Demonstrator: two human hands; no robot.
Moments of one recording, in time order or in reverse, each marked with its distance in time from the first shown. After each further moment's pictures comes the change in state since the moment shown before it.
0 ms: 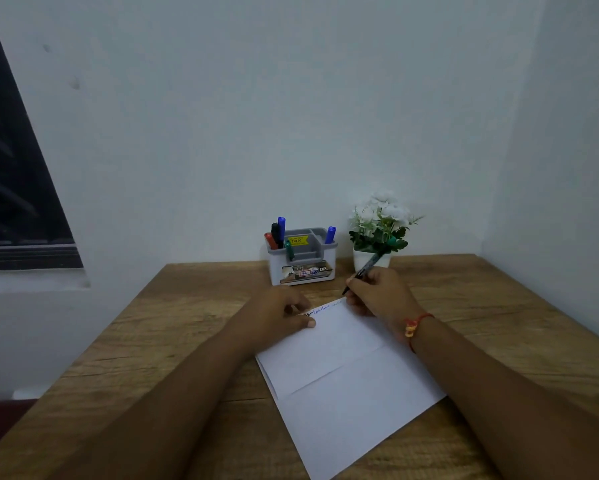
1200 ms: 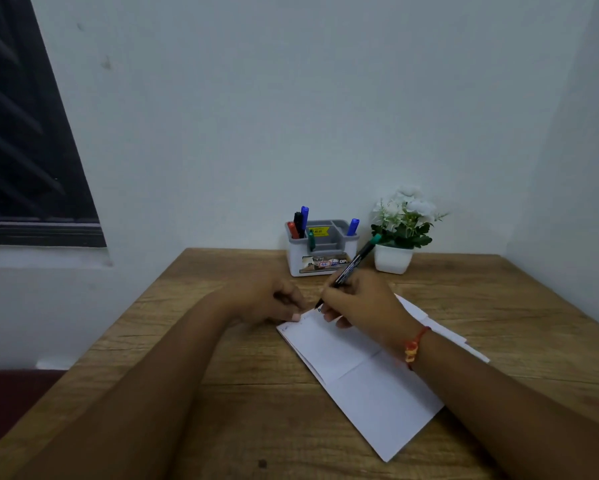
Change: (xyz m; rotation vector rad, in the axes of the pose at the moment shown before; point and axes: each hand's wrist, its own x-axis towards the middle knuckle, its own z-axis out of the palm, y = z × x) left_hand -0.016 -0.023 -0.043 -0.159 -0.273 -0.161; right_hand -0.061 -0.037 0.041 -0.166 -0.301 -0.172
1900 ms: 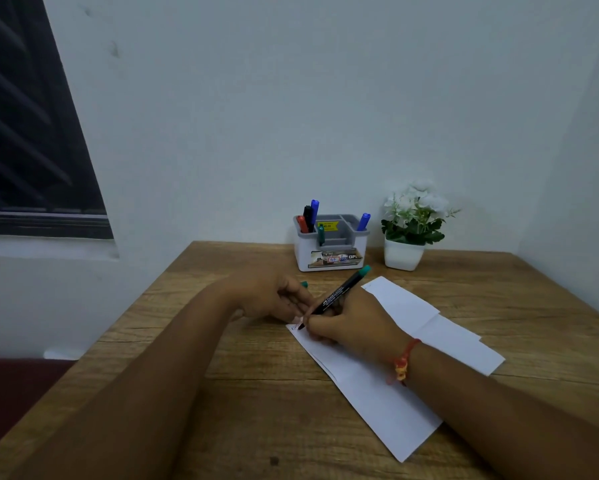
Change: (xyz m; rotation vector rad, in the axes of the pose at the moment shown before) left_hand -0.005 -0.003 -0.005 -0.262 -0.138 -0.049; right_hand -0.004 0.009 0.025 -0.187 -0.114 0.069
